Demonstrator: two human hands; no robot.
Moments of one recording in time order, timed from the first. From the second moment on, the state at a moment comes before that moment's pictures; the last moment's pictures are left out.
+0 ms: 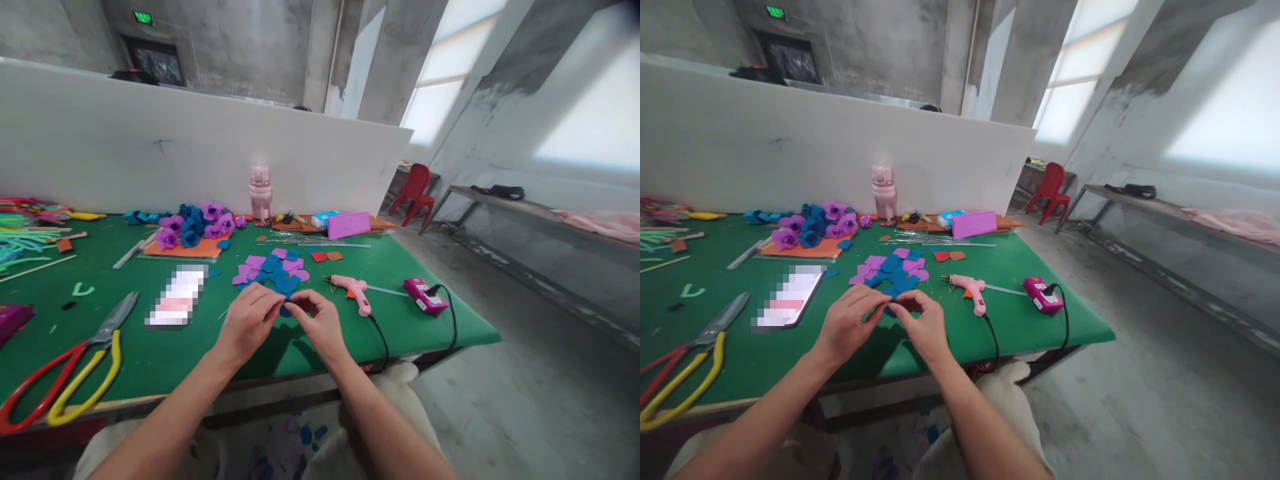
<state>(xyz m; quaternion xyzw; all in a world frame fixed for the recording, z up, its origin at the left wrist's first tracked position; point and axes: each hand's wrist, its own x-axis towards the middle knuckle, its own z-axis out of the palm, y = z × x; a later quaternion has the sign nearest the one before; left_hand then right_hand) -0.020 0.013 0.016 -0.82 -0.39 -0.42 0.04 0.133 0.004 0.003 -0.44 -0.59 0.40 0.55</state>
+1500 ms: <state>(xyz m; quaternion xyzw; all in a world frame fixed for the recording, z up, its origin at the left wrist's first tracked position) -0.010 0.007 0.026 -0.72 -0.51 -0.45 -0.17 0.129 0.007 -0.003 -0.42 -0.48 0.52 0.58</state>
